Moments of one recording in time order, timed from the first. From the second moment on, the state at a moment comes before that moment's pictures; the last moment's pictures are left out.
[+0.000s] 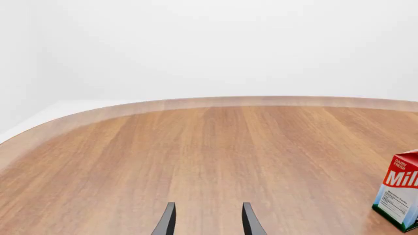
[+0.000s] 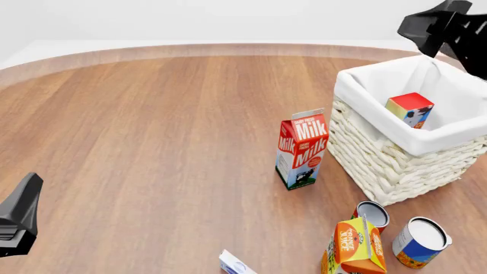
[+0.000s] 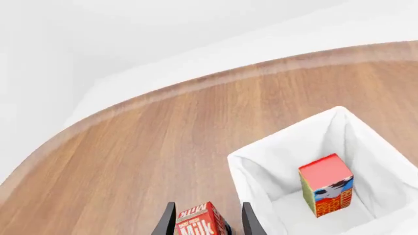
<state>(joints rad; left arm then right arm) 0.00 0.01 0.00 0.00 0.00 0.20 0.91 -0.89 0.30 0.38</state>
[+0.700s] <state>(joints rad) 0.00 0.01 0.00 0.00 0.00 0.56 0.95 -1.06 0.43 0.30</state>
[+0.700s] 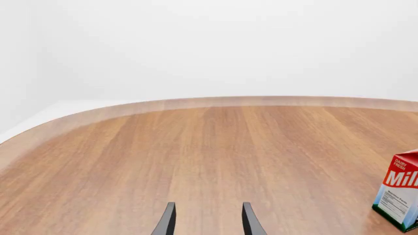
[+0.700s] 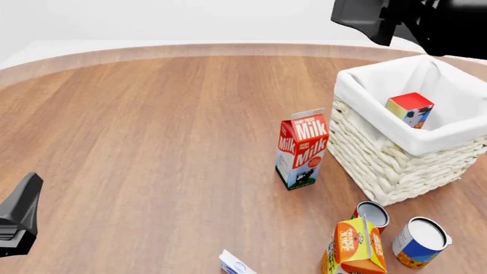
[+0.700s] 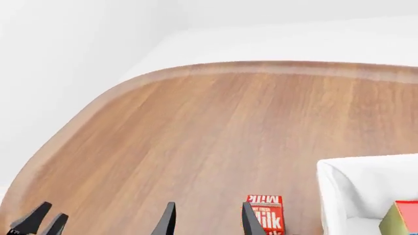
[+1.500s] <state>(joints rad) 0.00 0.01 0.00 0.00 0.00 0.82 1.10 -1.14 0.49 0.24</state>
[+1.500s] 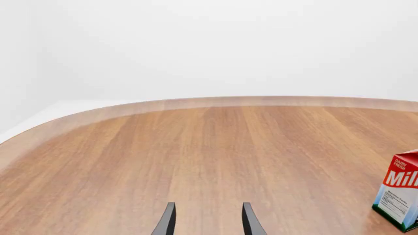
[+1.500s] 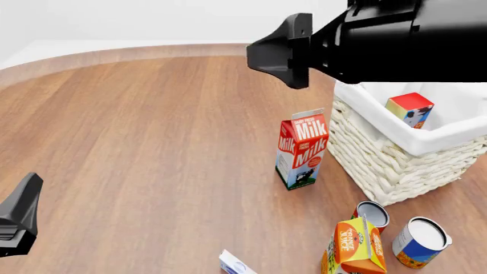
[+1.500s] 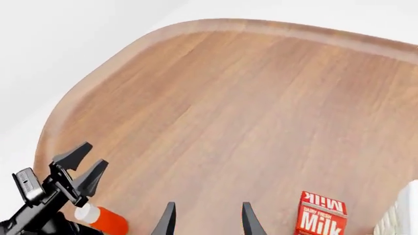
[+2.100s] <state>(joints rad) 0.00 0.01 0.00 0.00 0.00 0.97 1.23 -1.09 0.43 0.28</state>
